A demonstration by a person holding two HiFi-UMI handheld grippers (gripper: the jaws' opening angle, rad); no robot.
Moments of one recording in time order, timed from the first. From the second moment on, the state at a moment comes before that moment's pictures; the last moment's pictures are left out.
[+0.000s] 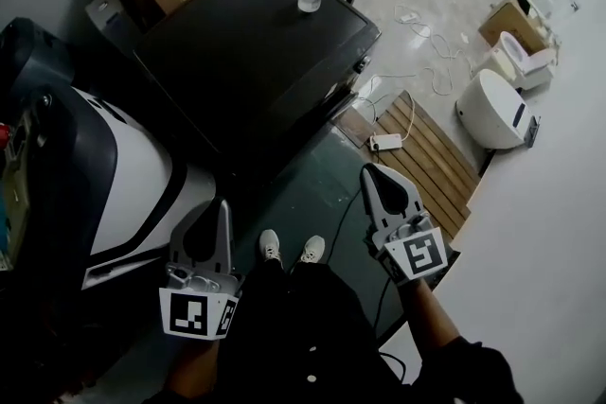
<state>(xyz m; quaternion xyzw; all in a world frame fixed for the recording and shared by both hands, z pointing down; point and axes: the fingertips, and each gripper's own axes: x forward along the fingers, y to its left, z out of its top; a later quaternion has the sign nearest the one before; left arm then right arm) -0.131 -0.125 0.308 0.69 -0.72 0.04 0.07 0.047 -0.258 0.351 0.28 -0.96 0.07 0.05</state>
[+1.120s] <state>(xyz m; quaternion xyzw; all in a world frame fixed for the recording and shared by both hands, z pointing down) -0.153 -0.153 0.235 0.70 -0.72 0.01 0.00 0.179 -0.274 0.237 0.43 -0.90 0.03 -0.04</state>
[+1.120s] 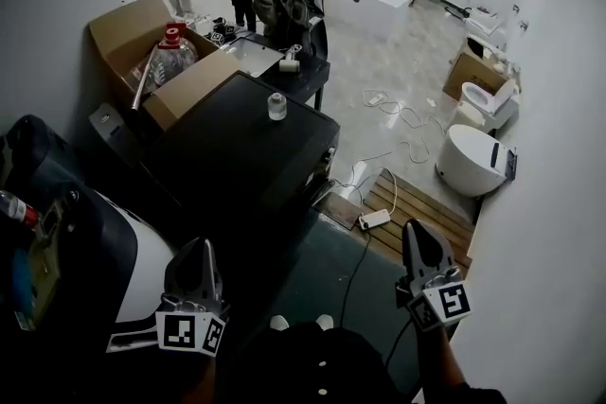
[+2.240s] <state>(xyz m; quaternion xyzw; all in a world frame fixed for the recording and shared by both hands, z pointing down) -0.159 -0.146 0.232 0.68 -0.73 0.02 -0.01 0.177 -0.275 0.243 0.43 -0.90 0.03 -0.03</state>
